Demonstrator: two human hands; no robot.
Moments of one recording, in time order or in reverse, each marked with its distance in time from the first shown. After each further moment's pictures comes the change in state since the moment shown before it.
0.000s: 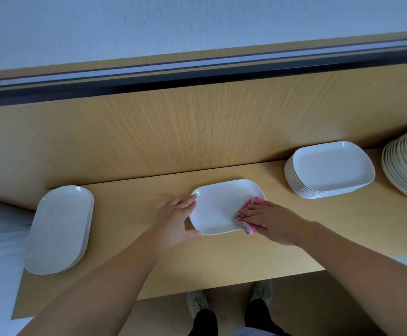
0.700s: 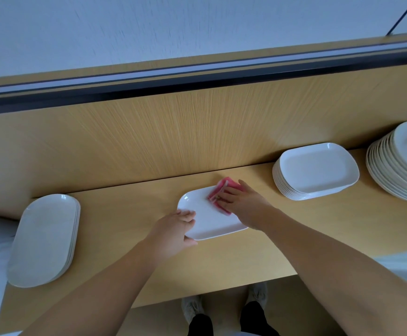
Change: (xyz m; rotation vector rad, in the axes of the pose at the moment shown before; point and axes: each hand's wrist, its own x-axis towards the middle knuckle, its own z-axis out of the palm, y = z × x) left_hand 0.007 0.018 0.008 0.057 -0.056 0.160; right_hand 0.043 0.000 -0.019 -0.397 0.113 0.035
